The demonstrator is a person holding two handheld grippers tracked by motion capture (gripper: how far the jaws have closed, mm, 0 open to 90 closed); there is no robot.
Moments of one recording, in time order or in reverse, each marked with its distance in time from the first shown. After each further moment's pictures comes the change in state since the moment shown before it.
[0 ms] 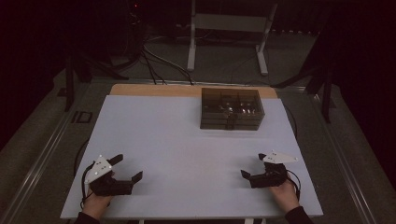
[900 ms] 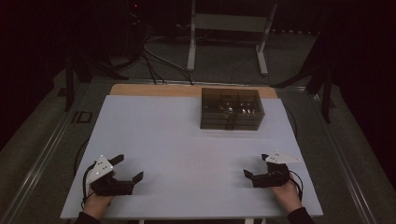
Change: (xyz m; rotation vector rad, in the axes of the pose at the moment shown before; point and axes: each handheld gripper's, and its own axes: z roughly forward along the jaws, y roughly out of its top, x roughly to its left) left arm -0.001 0.000 0.002 0.006 -0.003 0.008; right arm -0.006 -0.005 -0.002 0.004 -0.028 0.015
